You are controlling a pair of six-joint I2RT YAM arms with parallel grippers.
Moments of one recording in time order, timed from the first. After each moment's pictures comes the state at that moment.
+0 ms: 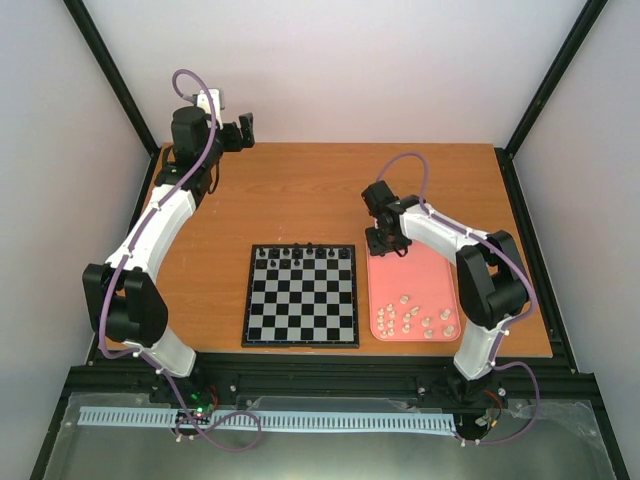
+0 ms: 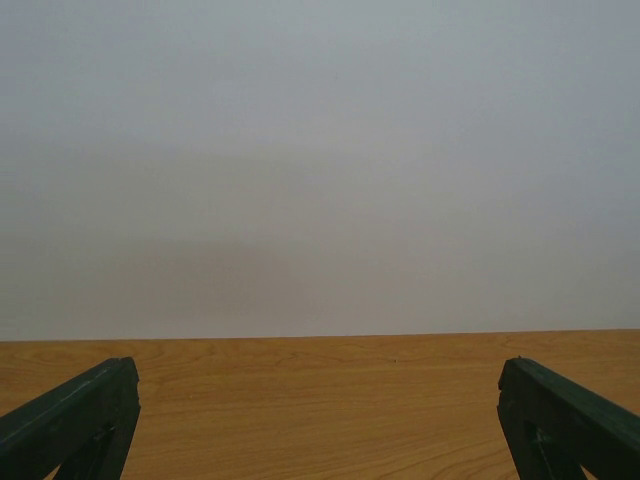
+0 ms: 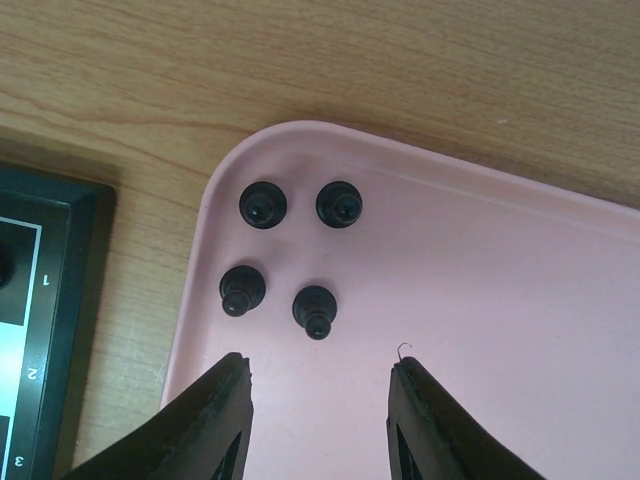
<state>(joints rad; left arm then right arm) -0.16 1.60 1.47 -0.07 0.02 -0.18 0.48 1.81 1.29 -0.78 0.16 0.22</state>
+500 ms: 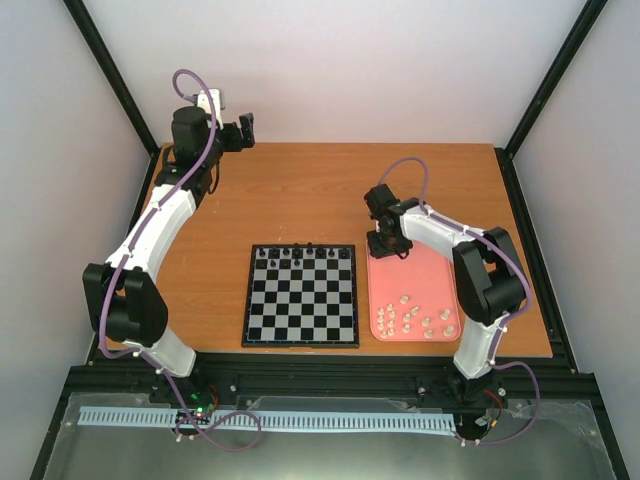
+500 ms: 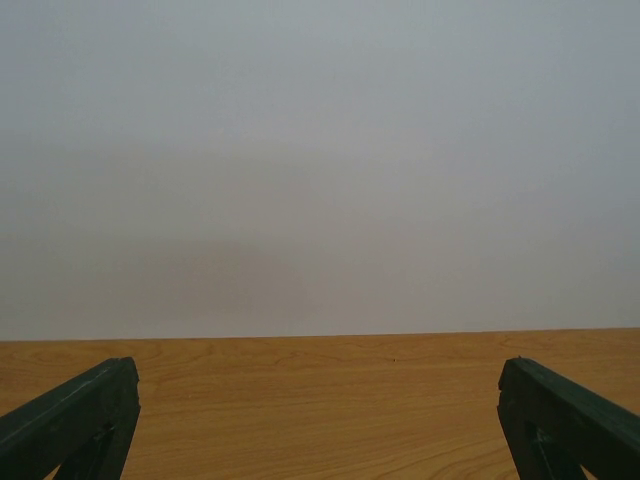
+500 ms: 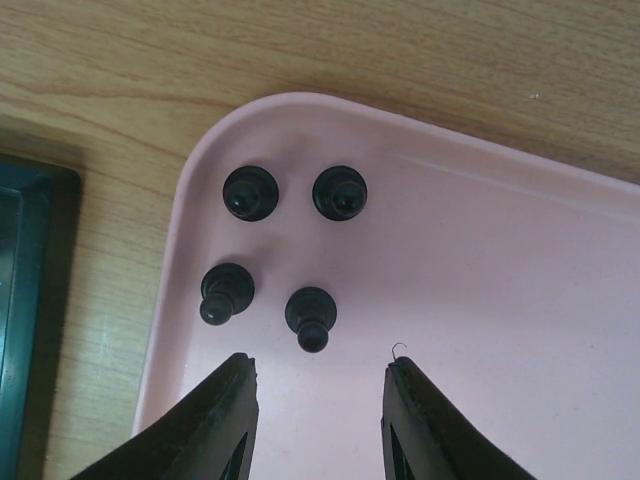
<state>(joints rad) -0.16 1.60 1.47 -0.07 0.02 -0.18 0.47 1.84 1.26 -0.75 0.12 0.21</state>
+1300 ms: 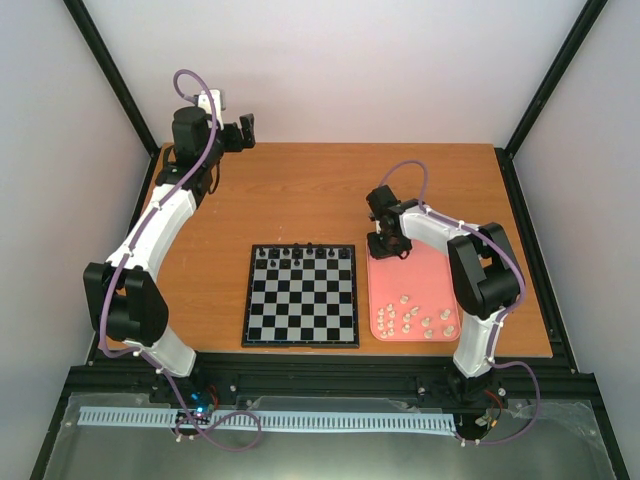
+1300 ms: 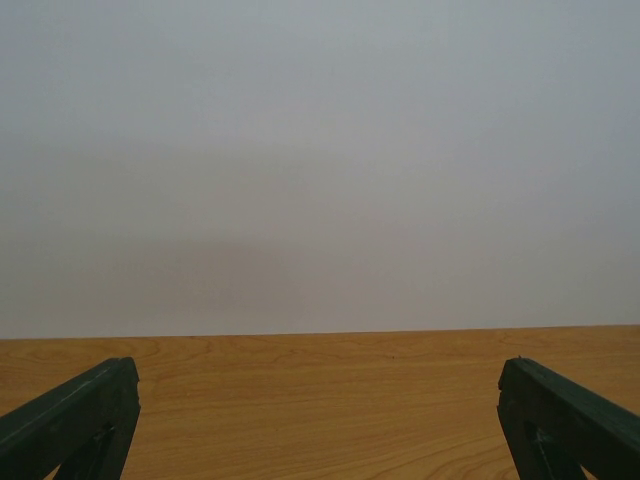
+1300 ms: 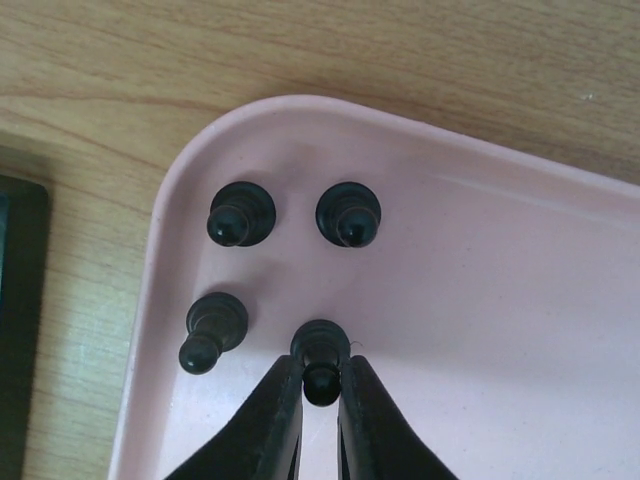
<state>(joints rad) -0.16 1.60 1.47 -0.07 0.02 -0.18 0.44 1.89 1.25 -0.71 0.07 0.19</state>
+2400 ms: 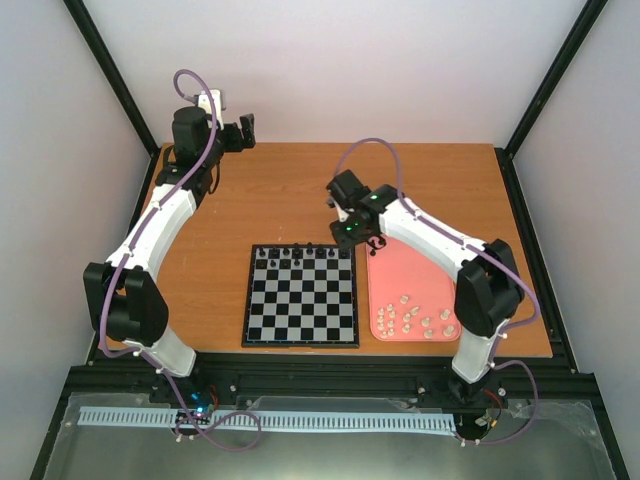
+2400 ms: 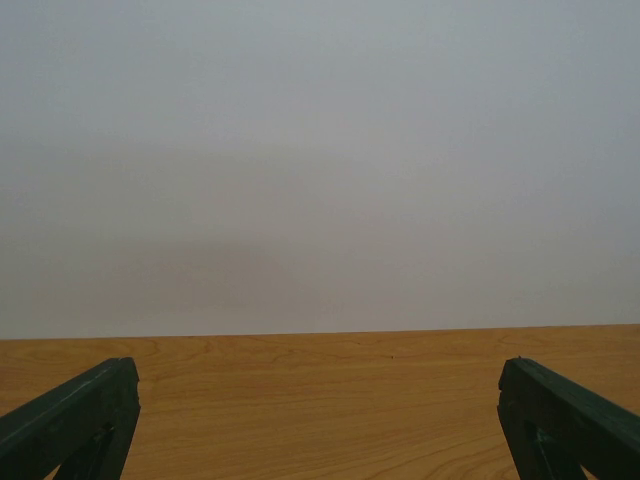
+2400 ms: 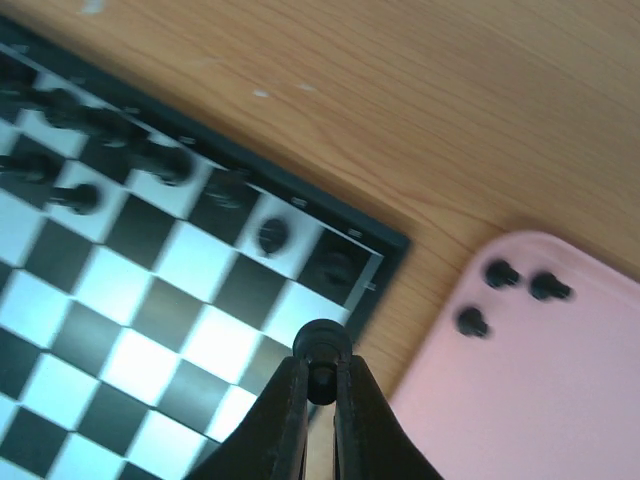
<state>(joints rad) -0.16 1.60 1.47 -0.07 0.03 -0.18 0.65 1.78 1.49 -0.90 0.07 0.19</state>
